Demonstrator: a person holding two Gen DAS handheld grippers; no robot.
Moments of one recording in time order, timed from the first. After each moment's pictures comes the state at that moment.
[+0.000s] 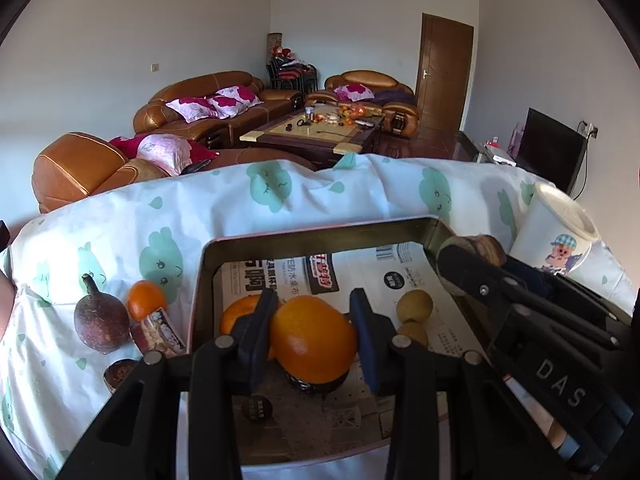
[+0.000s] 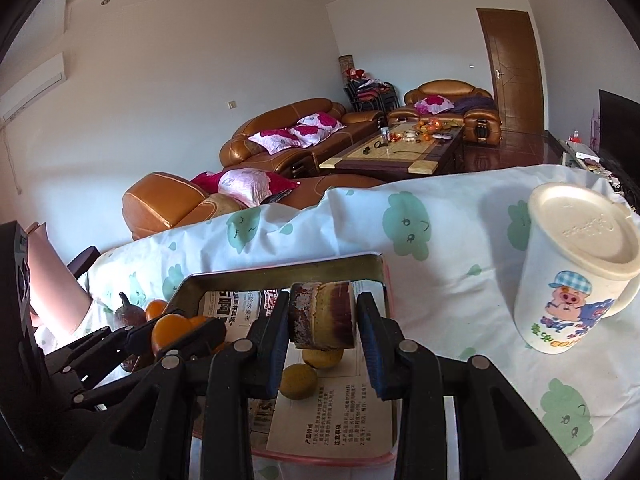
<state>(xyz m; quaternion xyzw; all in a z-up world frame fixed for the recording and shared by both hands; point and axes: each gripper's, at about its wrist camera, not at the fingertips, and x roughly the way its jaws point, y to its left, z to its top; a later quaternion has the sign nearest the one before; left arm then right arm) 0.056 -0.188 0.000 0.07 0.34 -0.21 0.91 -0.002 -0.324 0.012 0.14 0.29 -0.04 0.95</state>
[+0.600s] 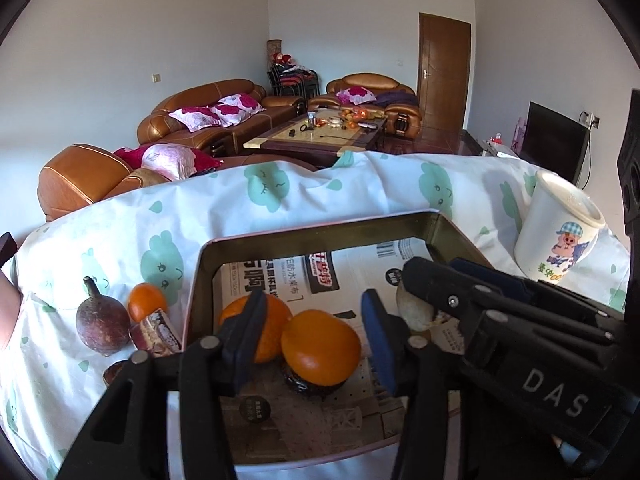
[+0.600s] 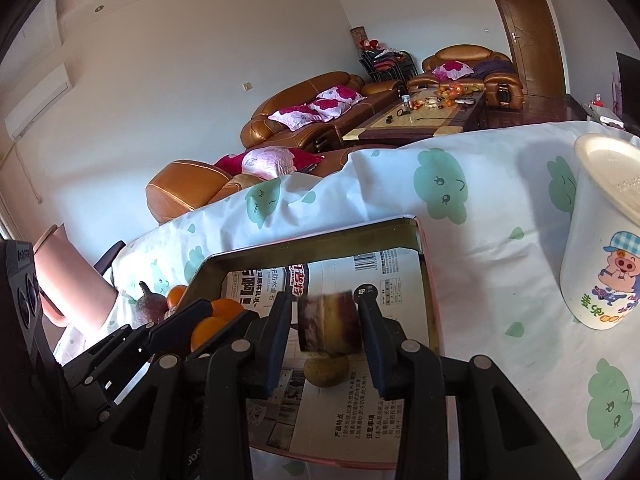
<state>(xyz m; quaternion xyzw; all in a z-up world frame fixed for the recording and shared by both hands) 0.047 -0.192 -0.002 0.08 0.32 -0.21 0.92 0.006 -0.325 -0.002 0.19 0.31 0.01 0.93</state>
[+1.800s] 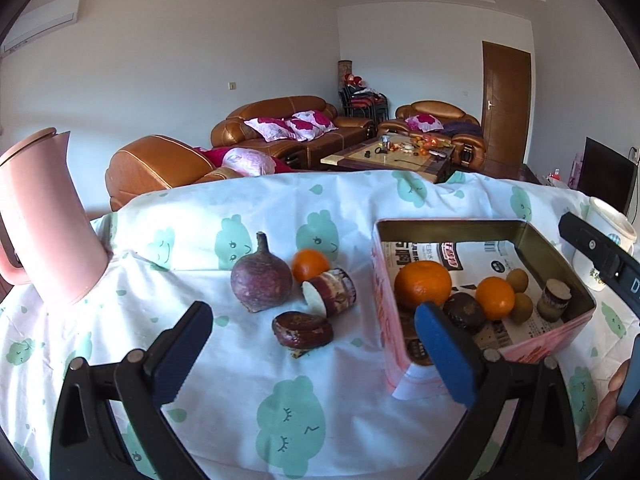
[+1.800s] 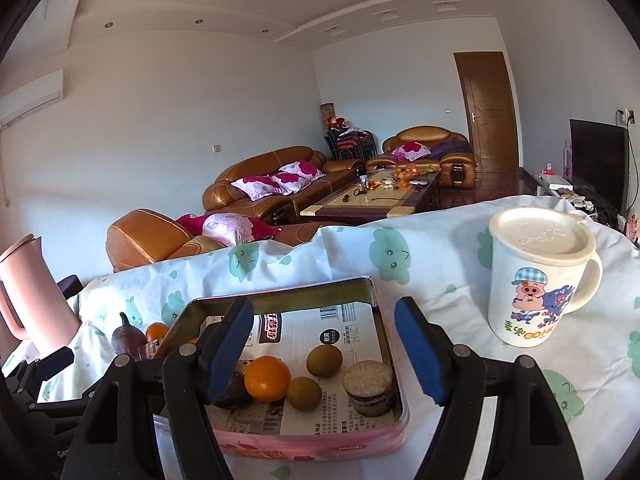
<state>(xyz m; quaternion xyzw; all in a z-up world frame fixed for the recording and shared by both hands) 0.019 -0.079 0.001 0.05 0.29 -0.09 0.95 -0.044 -0.299 0.020 0.12 0.19 -0.11 0.97</state>
